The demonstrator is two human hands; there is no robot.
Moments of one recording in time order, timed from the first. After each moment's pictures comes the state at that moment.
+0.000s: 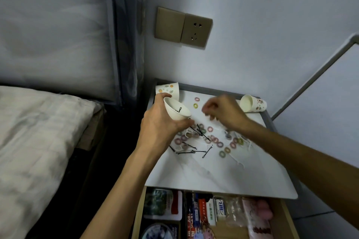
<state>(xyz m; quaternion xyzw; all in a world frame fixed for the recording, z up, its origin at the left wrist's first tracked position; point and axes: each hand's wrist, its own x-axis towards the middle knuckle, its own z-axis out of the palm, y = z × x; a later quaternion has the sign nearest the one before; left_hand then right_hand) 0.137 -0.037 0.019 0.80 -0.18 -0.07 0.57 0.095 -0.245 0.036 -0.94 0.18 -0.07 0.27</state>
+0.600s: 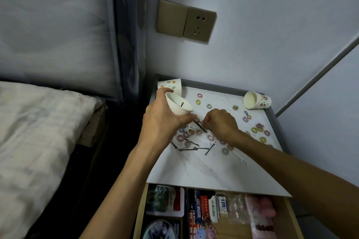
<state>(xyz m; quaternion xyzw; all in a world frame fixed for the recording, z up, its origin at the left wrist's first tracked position) 0.139 -0.040 0.024 0.80 -0.18 -0.07 0.57 0.100 -0.246 -0.029 -0.96 0.27 0.02 0.11</state>
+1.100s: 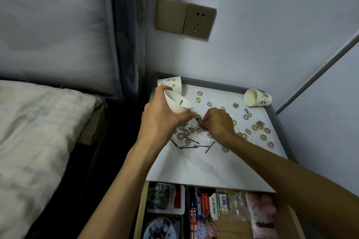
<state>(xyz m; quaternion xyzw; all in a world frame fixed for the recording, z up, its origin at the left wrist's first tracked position) 0.139 -0.039 0.022 0.80 -0.17 -0.07 0.57 0.103 -0.239 -0.050 -0.94 0.32 -0.04 0.09</state>
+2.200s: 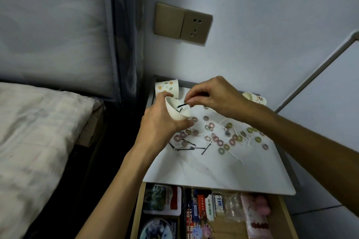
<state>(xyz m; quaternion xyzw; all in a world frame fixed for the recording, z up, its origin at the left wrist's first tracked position) 0.138 -0.036 0.017 0.81 -0.21 -0.09 0.54 0.099 -0.212 0.086 -0.96 -0.04 -0.05 0.26</state>
